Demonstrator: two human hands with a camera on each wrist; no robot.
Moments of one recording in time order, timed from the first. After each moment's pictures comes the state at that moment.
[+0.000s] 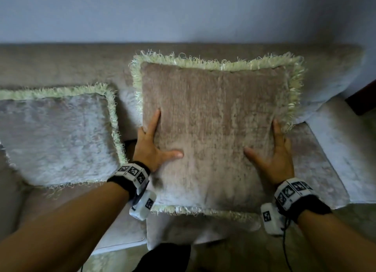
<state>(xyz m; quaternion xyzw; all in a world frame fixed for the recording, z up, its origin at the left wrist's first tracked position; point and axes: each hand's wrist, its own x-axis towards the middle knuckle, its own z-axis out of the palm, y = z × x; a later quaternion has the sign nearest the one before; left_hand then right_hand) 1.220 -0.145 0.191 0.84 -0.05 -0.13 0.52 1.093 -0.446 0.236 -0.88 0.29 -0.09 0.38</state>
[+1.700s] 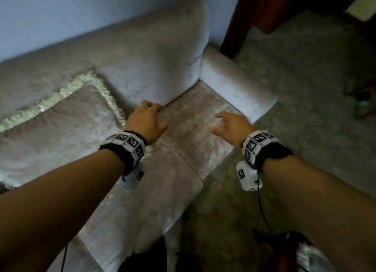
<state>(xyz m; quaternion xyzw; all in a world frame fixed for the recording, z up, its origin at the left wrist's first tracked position) 1.162 -0.469 0.235 0.86 -0.46 -0.16 0.17 0.941 -0.635 0.268 -0.88 0.40 0.08 0.24</state>
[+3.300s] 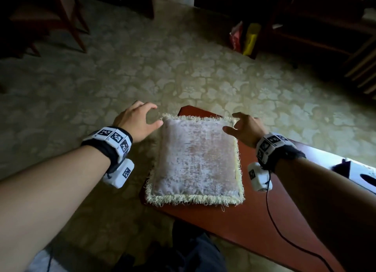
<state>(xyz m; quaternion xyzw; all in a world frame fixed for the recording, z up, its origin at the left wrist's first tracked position) 0.271 -0.687 0.261 0.10 -0.98 -0.19 -0.05 0.184 -0.354 0.243 -0.09 0.96 -0.21 0.17</state>
